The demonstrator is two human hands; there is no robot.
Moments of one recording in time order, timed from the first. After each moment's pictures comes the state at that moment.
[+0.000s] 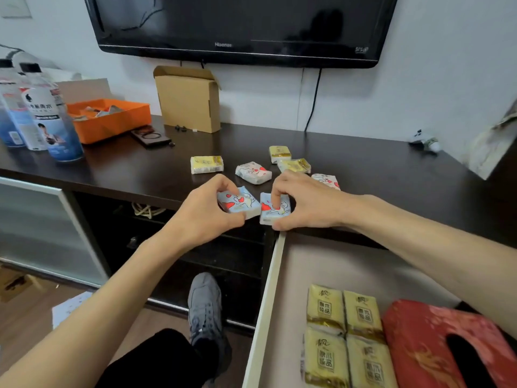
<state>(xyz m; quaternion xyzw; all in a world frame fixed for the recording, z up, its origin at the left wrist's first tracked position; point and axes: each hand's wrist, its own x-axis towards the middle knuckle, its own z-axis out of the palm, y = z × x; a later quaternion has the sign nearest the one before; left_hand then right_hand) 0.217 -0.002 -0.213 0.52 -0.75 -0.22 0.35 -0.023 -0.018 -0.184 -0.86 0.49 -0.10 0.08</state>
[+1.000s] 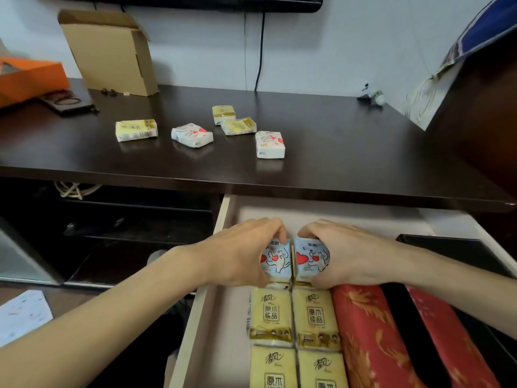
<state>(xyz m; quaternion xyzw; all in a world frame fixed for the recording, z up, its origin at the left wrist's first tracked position) 0.094 0.057 -0.273 0.31 -0.92 -0.23 0.06 -0.124 0.123 -0.254 -0.74 0.65 0.02 0.16</state>
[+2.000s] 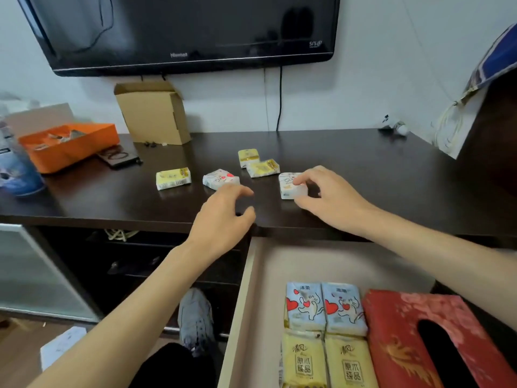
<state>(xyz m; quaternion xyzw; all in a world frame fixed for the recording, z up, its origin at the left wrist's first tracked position) 0.131 -0.016 -0.222 0.49 -0.80 -0.12 0.33 -0.104 0.012 -0.201 -0.71 0.62 -0.32 0.10</state>
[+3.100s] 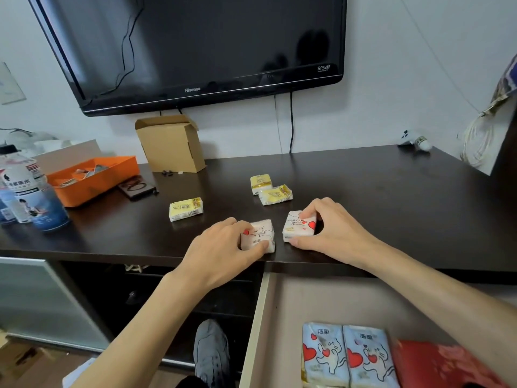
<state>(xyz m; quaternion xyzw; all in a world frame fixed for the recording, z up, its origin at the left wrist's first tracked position) 0.143 -0.032 -0.209 0.53 -0.83 0.01 0.17 -0.102 -0.017 -0.223 -0.69 0.63 -0.33 0.15</state>
